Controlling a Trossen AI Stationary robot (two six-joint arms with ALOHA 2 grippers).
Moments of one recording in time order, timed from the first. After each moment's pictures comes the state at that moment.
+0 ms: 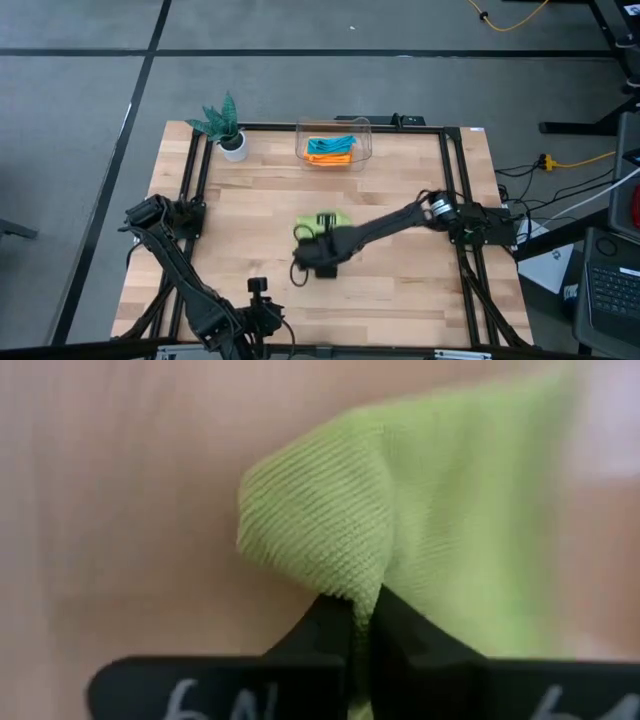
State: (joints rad) left arm -0.90 1.91 1.59 -0.91 -0.66 -0.89; right arm 0.30 2.29 1.83 -0.94 0.35 0.23
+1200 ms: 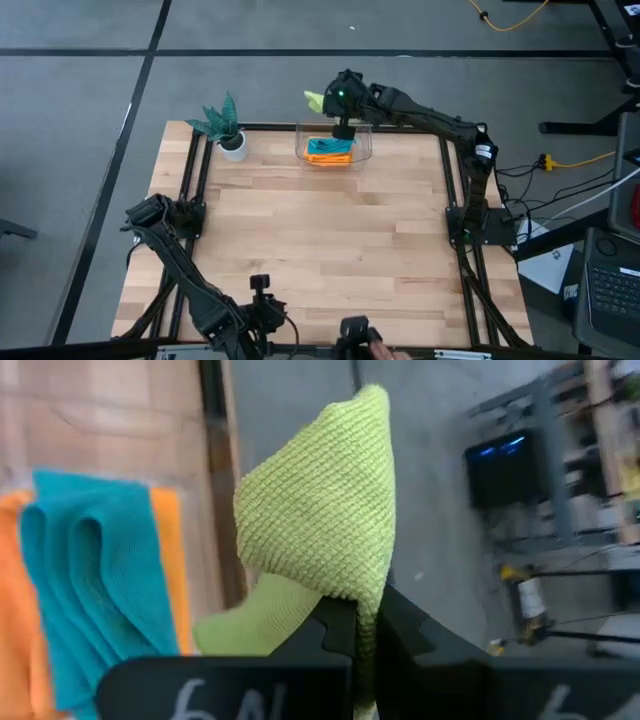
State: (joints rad) left arm -0.88 1.91 1.59 -0.91 -0.67 -0.88; right arm -0.45 1.92 1.91 -0.75 0.41 -0.64
